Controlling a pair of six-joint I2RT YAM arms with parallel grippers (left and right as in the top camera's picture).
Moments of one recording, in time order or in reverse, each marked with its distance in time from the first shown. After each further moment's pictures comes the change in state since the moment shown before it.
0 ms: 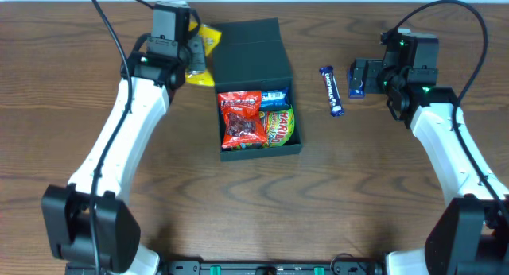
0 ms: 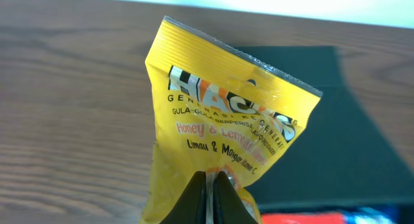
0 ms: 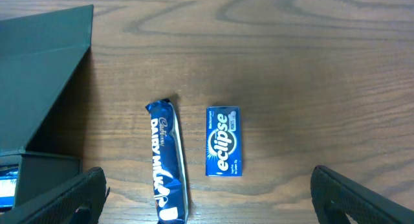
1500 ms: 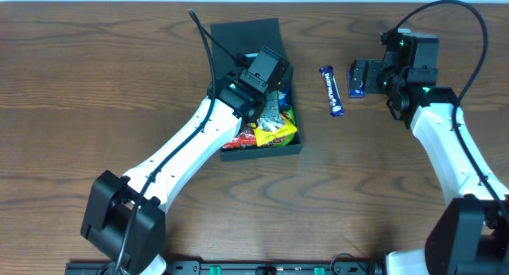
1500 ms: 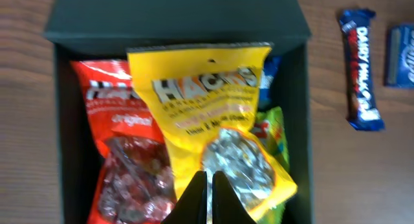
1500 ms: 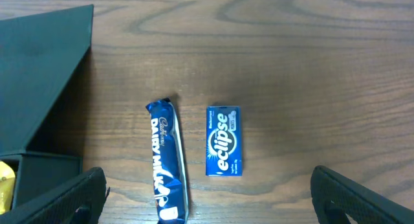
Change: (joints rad) left arm -0.391 0.087 0.000 -0.217 -0.027 -0.427; right arm 0.000 0.000 0.000 -0.005 0.000 0.000
